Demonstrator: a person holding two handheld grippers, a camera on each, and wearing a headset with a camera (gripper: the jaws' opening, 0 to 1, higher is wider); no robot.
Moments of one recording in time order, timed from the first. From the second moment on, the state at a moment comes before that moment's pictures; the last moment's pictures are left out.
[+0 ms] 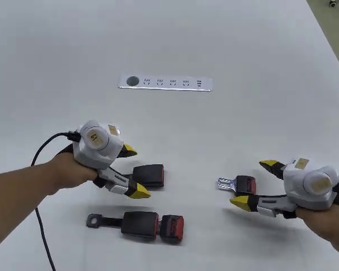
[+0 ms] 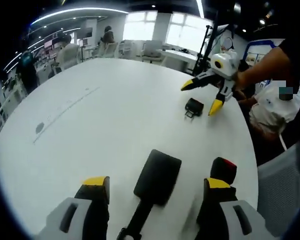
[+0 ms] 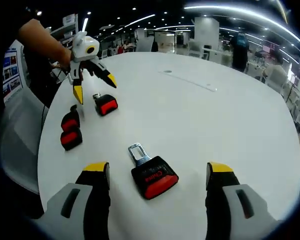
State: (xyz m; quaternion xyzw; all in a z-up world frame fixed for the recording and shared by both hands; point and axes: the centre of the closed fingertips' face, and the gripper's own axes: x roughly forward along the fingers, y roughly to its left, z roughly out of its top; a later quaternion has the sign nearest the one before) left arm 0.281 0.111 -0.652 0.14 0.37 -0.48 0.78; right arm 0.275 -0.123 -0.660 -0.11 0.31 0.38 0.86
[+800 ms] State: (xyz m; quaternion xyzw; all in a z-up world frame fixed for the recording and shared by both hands) left arm 0.249 0.160 -0.595 0.02 0.30 -0.32 0.90; right arm 0.243 -0.103 -0.615 -0.08 0.24 0.27 0.93
